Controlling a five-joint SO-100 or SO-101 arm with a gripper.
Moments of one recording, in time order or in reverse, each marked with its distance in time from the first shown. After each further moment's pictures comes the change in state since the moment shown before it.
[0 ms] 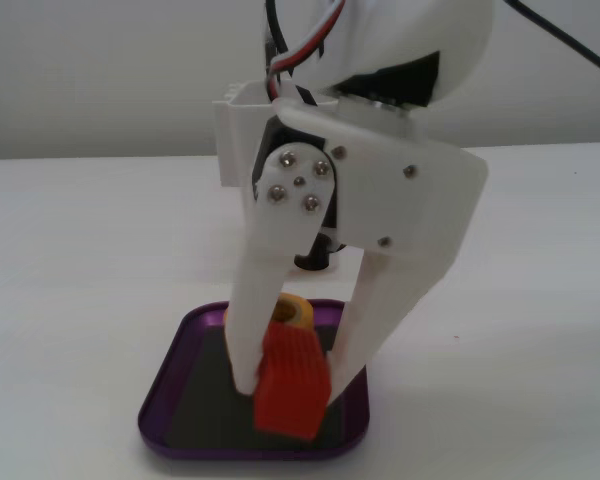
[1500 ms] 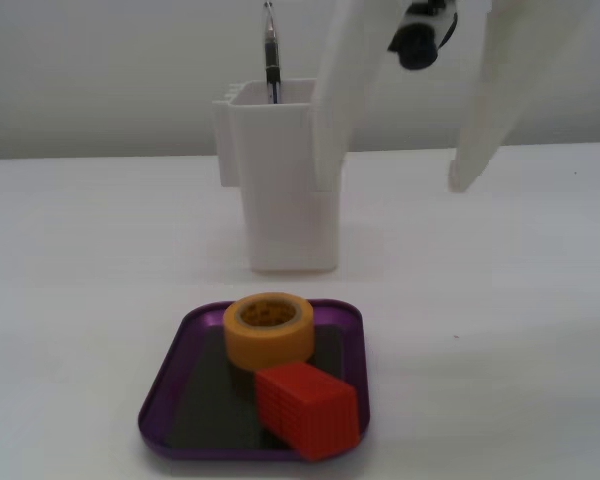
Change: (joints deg) arm -0.4 16.3 -10.6 35.9 -4.2
